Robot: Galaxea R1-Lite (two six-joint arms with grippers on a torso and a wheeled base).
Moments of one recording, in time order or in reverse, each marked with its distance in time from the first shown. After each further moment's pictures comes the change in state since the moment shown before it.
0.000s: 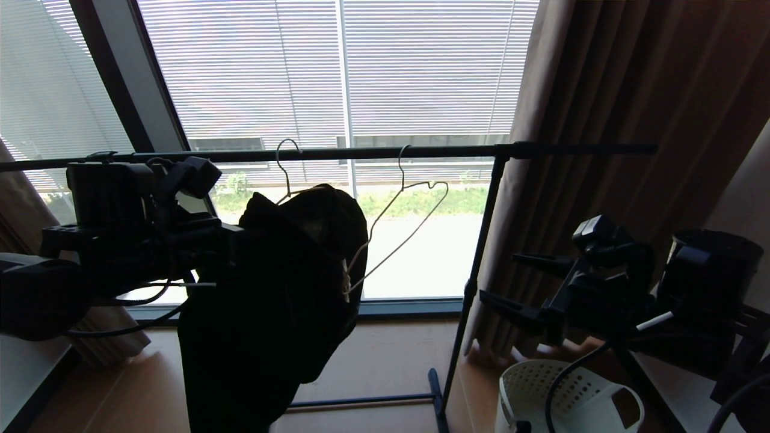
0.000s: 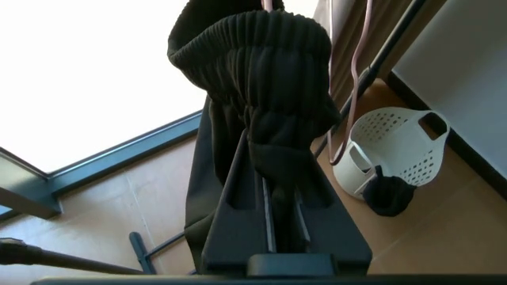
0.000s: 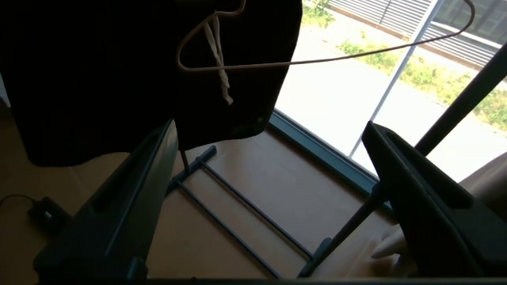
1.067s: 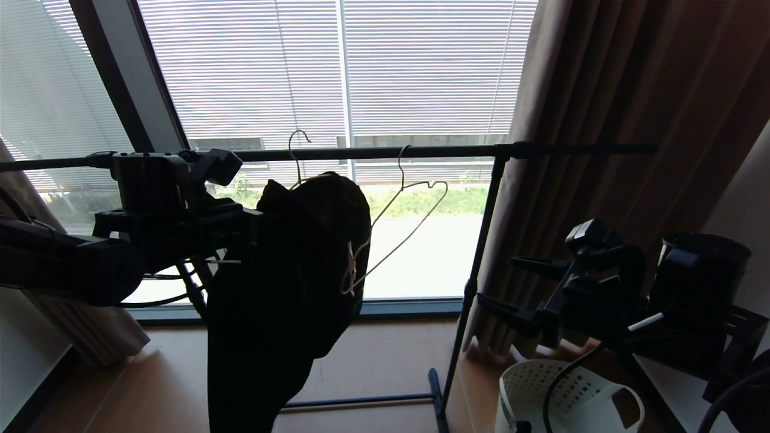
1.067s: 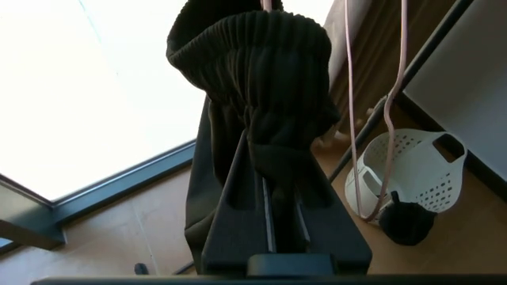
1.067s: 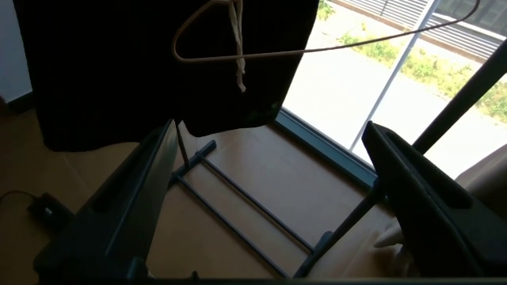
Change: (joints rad) left arm 0.000 0.162 -0.156 -0.070 -0.001 -0.003; right arm 0.000 0.024 -0.001 -0.001 -0.008 -0.001
